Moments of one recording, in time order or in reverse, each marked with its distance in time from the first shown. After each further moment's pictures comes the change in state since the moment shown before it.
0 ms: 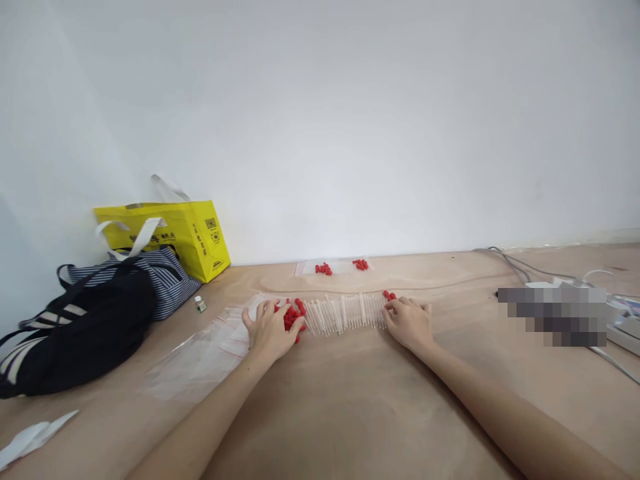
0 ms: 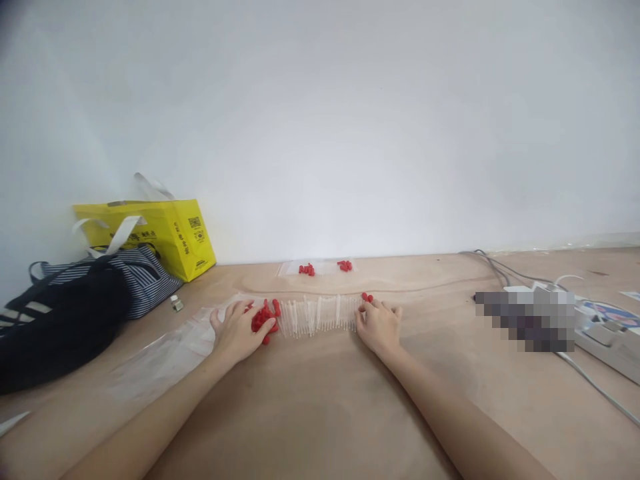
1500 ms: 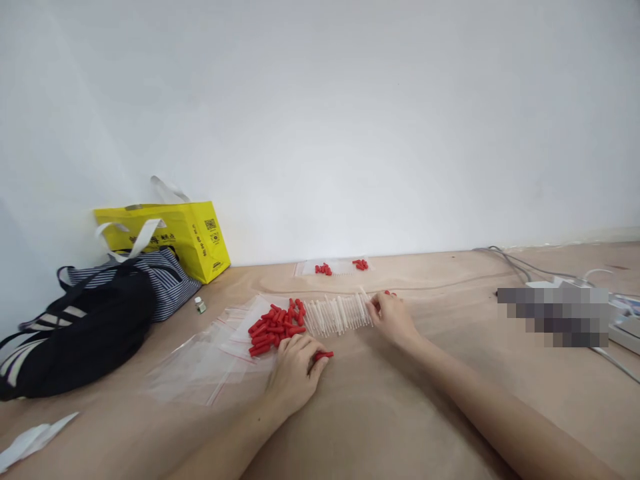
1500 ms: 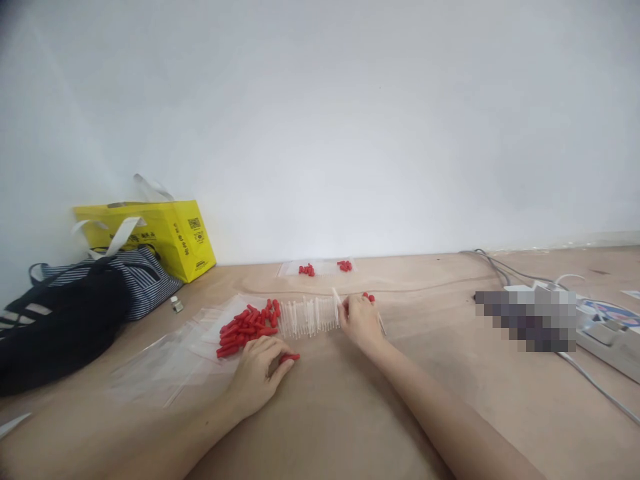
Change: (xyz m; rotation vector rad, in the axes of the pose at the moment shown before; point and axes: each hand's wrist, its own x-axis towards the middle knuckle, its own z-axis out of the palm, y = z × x) left_hand -0.048 0.032 -0.007 -0.465 -0.190 0.304; right_hand 0.007 -0.033 -0.009 0.082 -0.174 -0.059
